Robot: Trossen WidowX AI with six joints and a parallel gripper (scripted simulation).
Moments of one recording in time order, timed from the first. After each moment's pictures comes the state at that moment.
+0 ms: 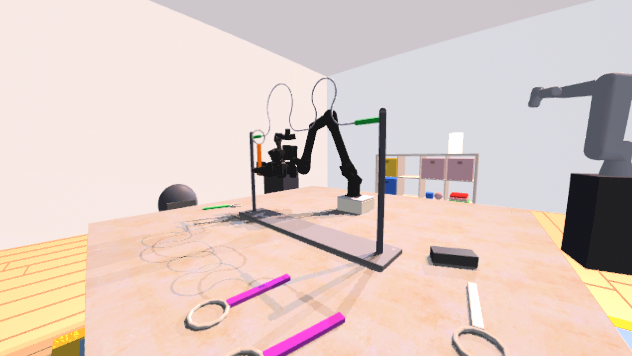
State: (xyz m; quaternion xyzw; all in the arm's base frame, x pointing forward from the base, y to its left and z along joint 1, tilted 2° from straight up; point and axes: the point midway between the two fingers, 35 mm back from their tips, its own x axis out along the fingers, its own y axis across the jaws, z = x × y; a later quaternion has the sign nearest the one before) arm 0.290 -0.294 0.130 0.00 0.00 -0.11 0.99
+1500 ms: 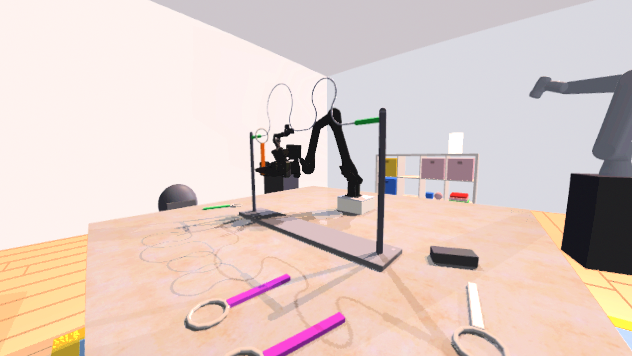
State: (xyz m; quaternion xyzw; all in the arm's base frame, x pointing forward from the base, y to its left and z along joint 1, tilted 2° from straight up) arm 0.298 -0.267 0.132 0.01 -0.01 -0.11 0.99
